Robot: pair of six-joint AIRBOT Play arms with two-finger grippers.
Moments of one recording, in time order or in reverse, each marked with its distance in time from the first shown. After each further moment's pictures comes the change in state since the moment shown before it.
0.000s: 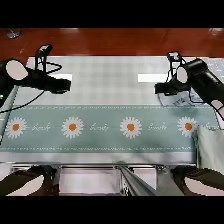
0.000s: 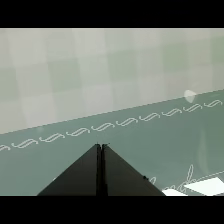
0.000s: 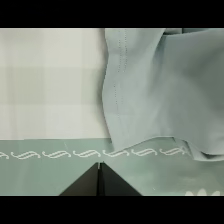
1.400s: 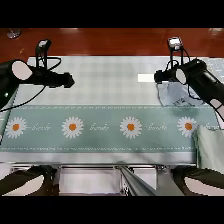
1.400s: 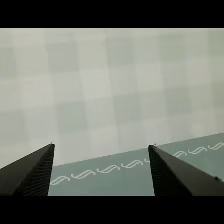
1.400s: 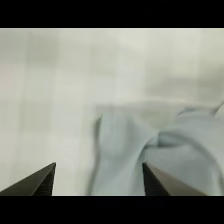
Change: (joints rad) left arm 0.003 -0.055 0.000 0.004 0.179 0.002; right arm -0.049 -0.034 0.005 -0.172 -0.365 0.035
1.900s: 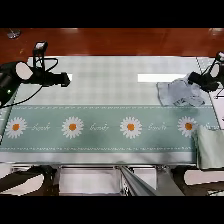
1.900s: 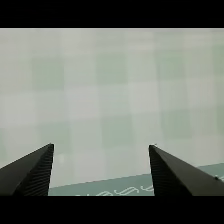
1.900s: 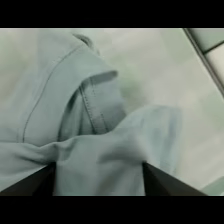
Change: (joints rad) left arm 0.056 -0.050 0.000 0.090 0.056 0.012; right arm -0.478 -0.220 0.094 0.219 0.064 0.069
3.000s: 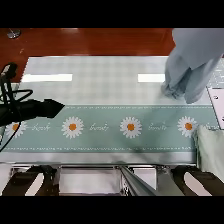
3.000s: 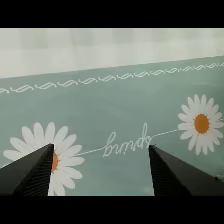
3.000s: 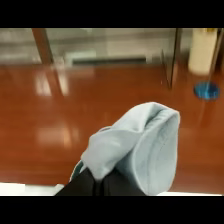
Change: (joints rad) left arm 0.105 0.709 -0.399 -0.352 -0.283 0.119; right arm 0.159 0.626 0.430 0.466 0.047 -0.570
